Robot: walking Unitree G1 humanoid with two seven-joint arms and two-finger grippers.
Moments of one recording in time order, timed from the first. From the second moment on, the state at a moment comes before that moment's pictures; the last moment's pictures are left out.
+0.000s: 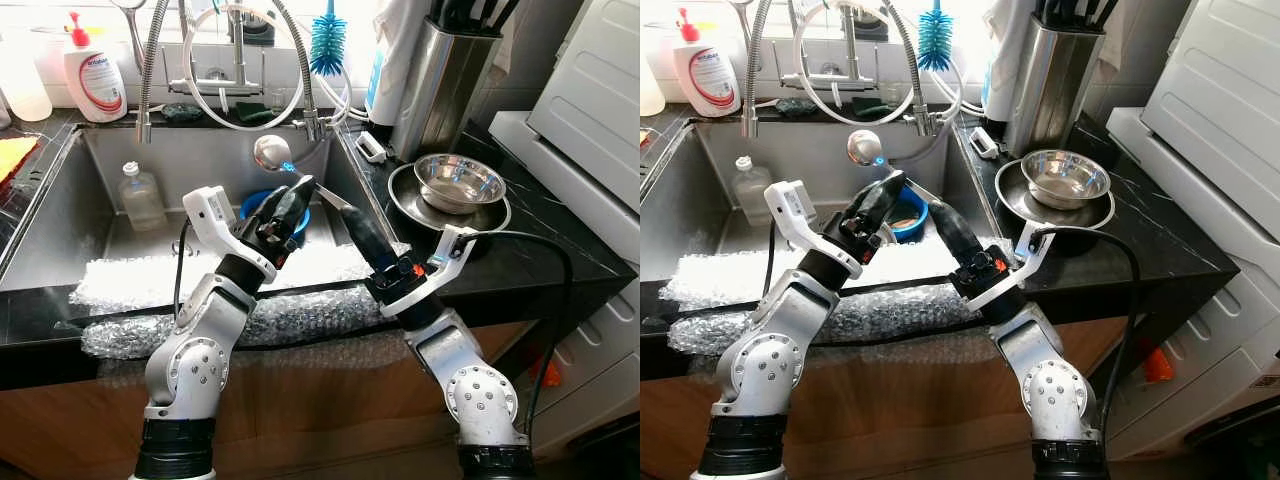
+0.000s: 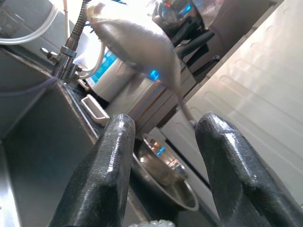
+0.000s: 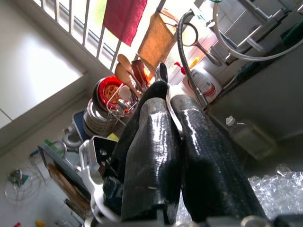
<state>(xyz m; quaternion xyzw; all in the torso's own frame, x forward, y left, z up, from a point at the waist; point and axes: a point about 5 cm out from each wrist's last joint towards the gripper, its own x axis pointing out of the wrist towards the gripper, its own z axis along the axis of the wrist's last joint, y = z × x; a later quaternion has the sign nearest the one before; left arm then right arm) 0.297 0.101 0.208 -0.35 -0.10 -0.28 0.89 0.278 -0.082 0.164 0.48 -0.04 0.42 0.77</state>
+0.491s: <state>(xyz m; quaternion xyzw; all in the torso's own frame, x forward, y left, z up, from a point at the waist) 0.297 0.101 0.210 -0.36 -0.11 -0.27 0.88 0.270 -0.073 0.154 0.47 0.00 0.44 0.77</state>
